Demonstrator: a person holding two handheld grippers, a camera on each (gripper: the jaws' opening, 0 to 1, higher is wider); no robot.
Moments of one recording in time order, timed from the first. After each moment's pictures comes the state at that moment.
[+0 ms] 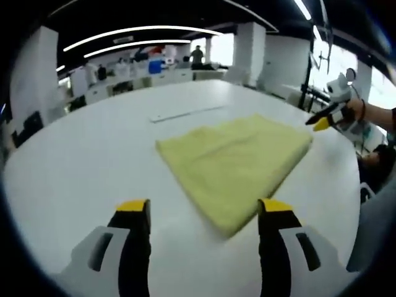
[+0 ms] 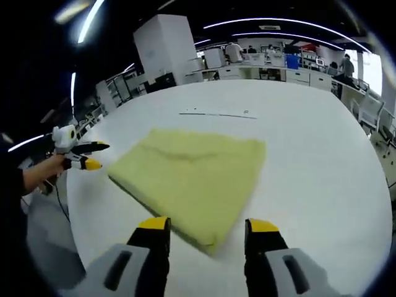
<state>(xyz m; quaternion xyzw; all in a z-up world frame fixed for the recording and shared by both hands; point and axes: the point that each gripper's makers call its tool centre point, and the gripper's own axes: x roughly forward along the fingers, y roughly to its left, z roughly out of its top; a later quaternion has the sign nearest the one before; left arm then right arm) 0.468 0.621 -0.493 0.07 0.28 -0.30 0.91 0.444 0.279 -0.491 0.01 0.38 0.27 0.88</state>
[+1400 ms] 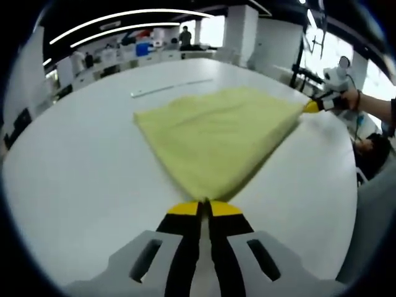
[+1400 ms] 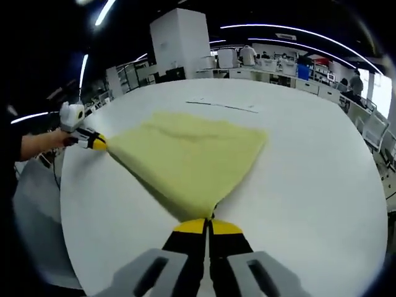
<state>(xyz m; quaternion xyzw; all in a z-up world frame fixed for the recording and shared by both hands) 0.445 0.610 -0.530 0.09 0.34 -0.32 0.88 0.436 0.257 -0.511 -0.06 0.36 0.30 0.88</state>
